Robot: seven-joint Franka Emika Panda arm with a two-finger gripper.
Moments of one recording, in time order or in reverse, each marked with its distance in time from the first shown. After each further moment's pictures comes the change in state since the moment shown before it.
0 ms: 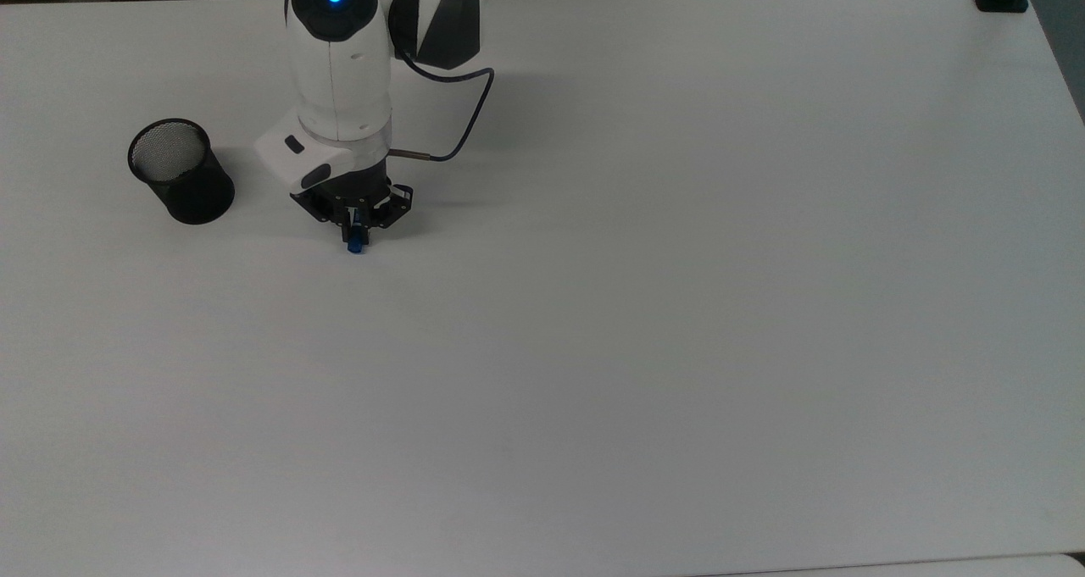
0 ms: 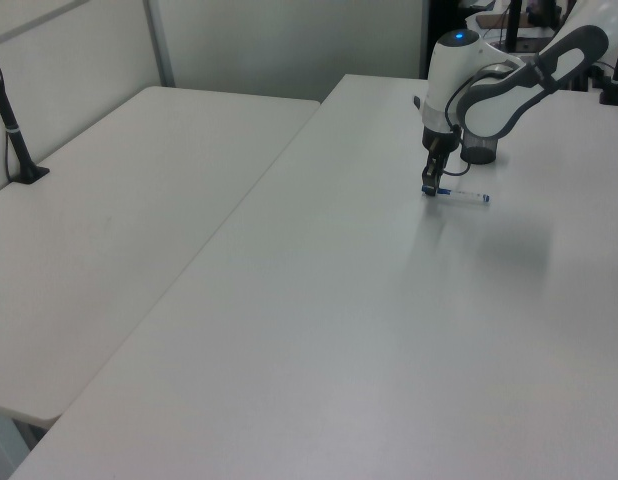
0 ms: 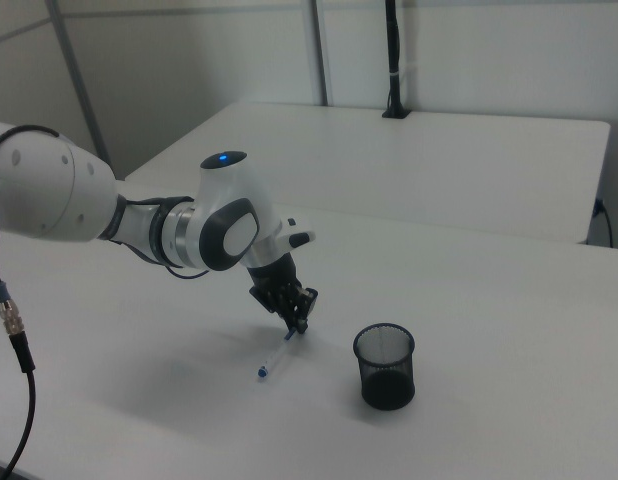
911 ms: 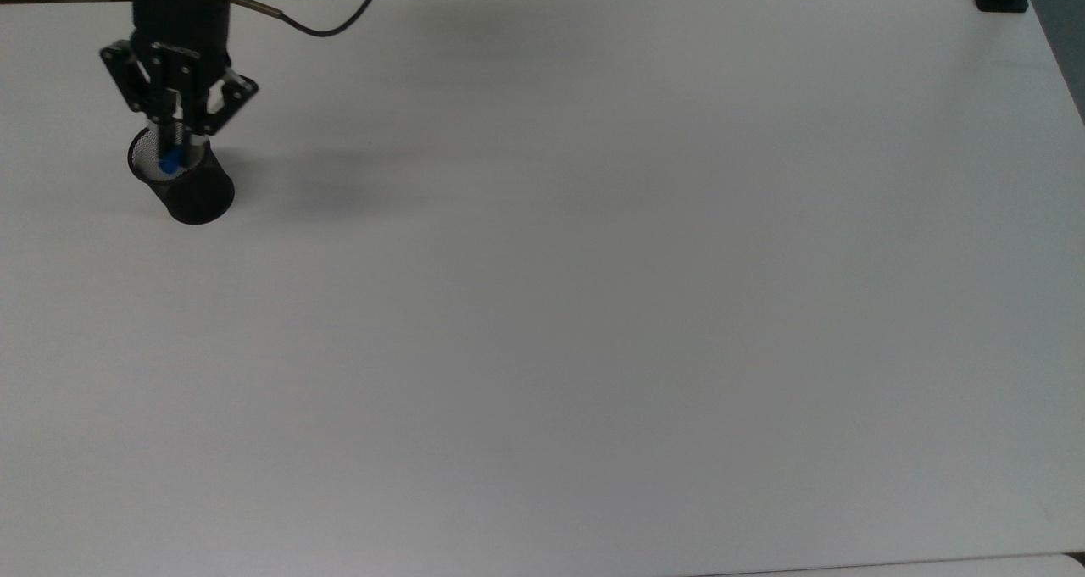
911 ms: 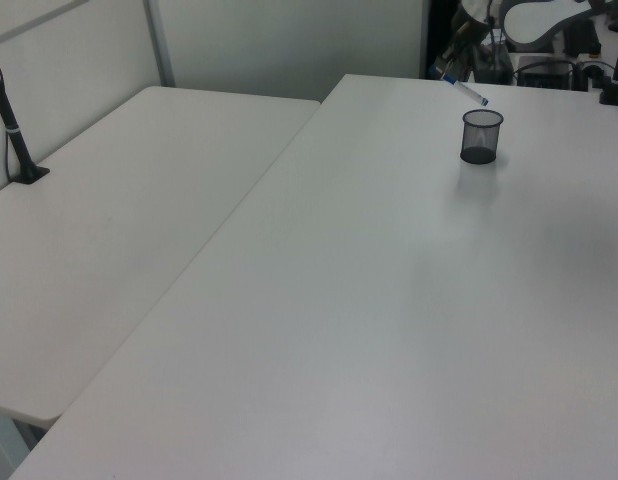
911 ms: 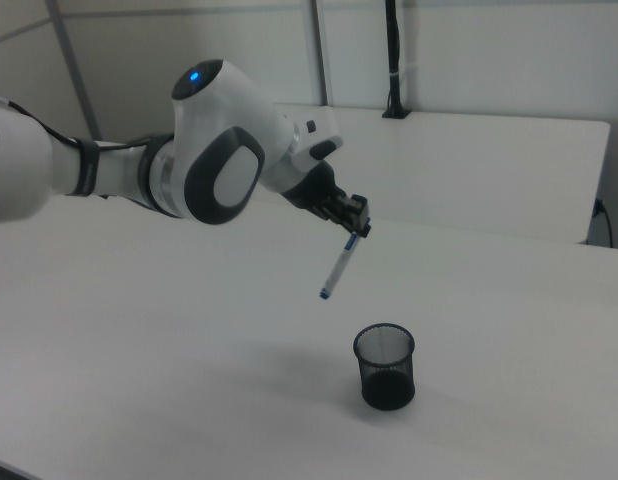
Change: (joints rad) arm -0.166 -0.275 -0.024 -0.007 0.000 0.201 -0.010
